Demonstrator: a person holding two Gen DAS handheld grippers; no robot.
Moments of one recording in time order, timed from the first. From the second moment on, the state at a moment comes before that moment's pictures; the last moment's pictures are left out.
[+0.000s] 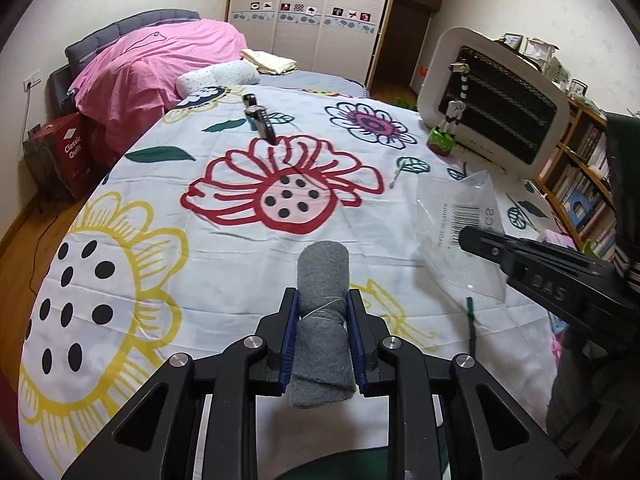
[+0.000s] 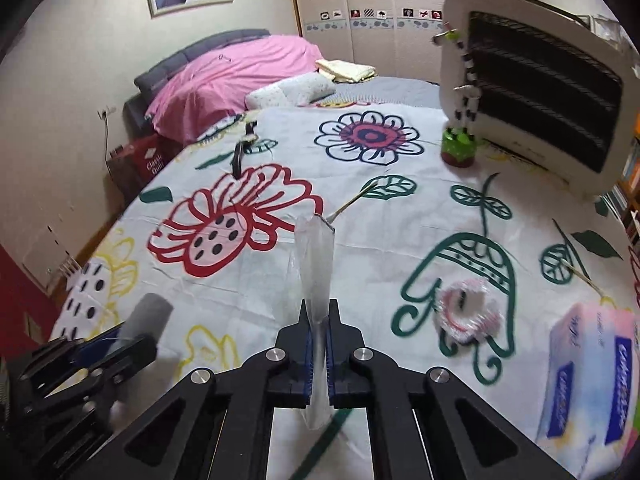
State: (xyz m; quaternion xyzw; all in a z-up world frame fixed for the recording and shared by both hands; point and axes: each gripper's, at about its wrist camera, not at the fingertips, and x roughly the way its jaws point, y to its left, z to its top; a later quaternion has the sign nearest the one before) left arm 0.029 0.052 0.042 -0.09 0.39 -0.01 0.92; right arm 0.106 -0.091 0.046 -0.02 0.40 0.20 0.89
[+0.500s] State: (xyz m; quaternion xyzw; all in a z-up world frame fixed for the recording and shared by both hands) left arm 0.020 0.018 0.059 -0.05 0.38 -0.03 0.92; right arm 0.058 -0.150 0.069 0.05 0.37 0.18 0.91
